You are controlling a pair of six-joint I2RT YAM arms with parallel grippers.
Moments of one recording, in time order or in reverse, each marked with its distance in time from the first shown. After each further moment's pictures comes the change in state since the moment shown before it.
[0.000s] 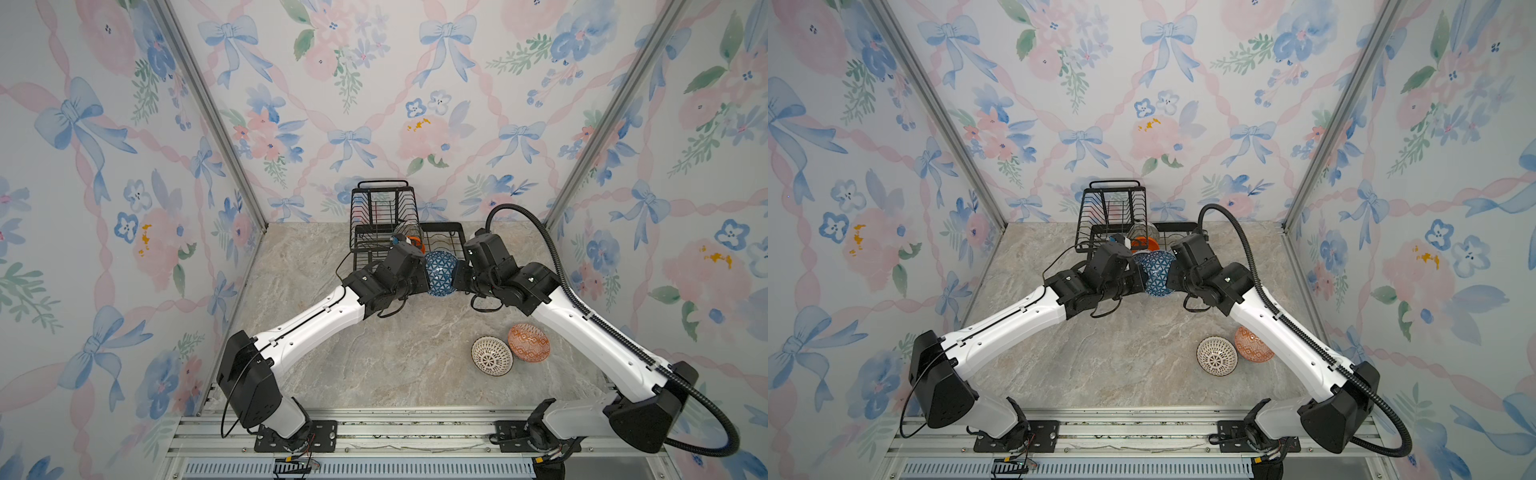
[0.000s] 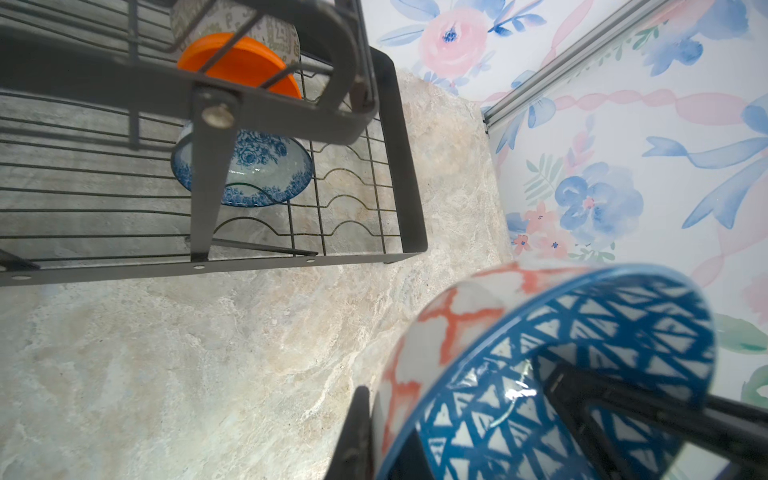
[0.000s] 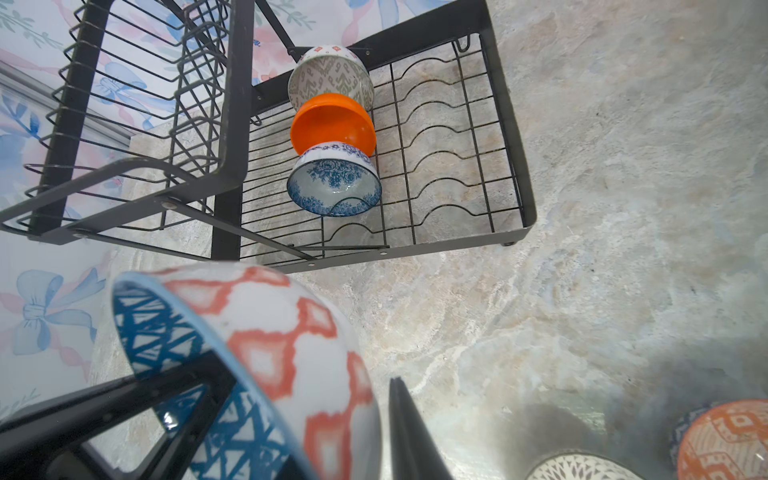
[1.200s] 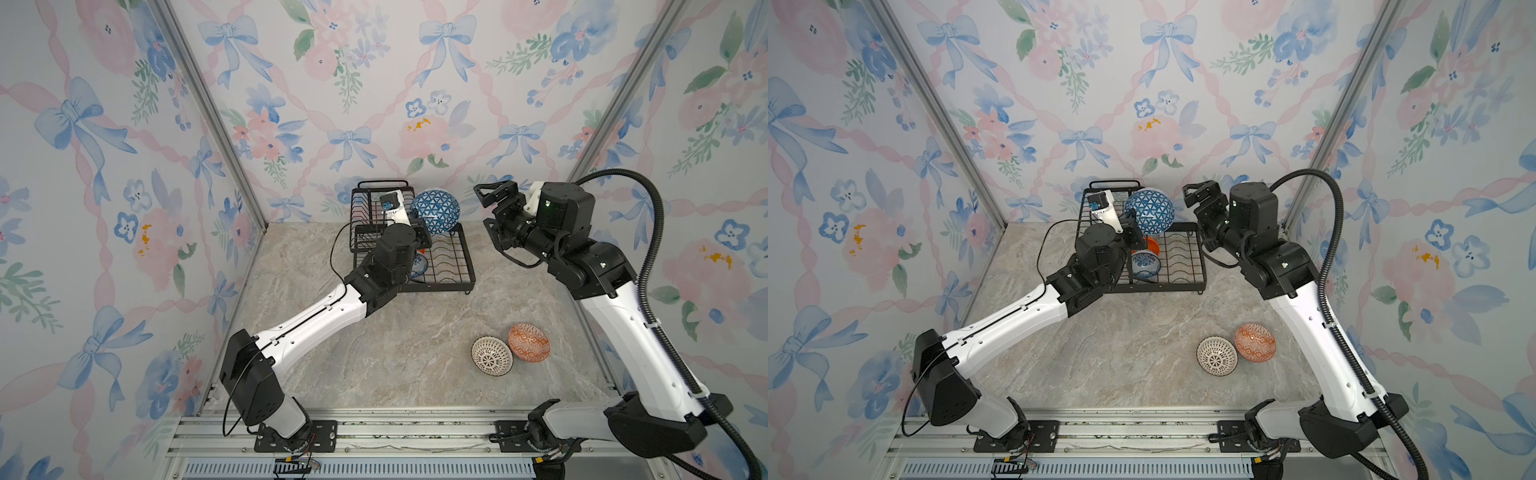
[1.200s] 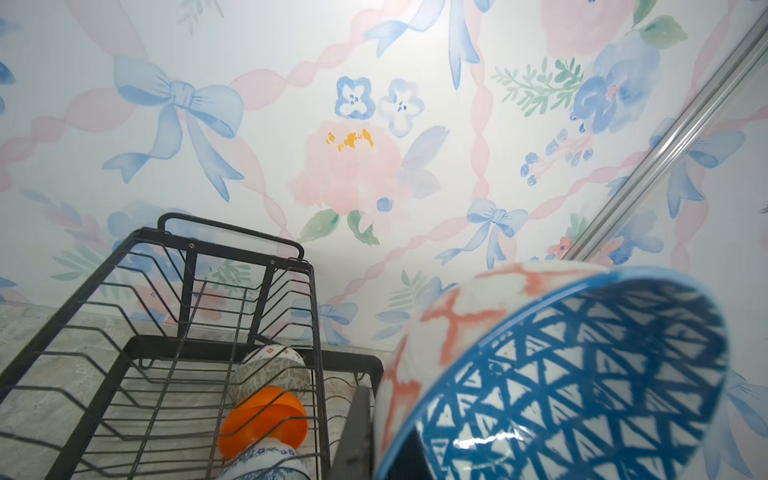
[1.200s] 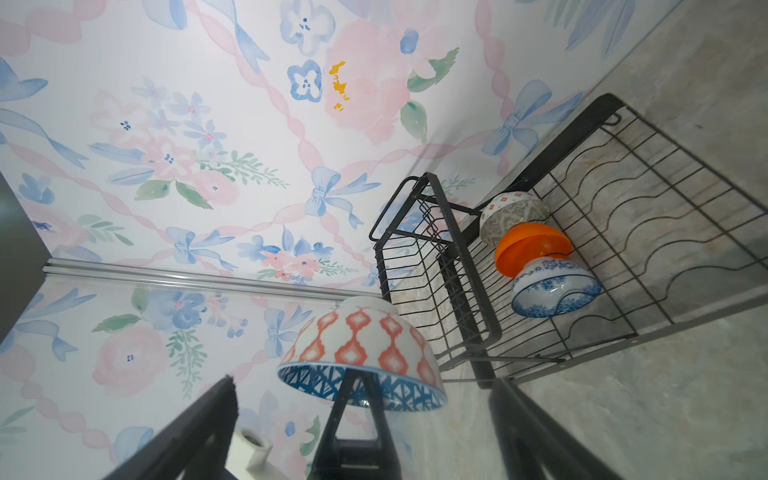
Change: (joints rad) left arm -0.004 0.042 0.056 0.649 -0.509 0.431; right arm -0.151 -0.008 0.371 0.180 -0.155 0.534
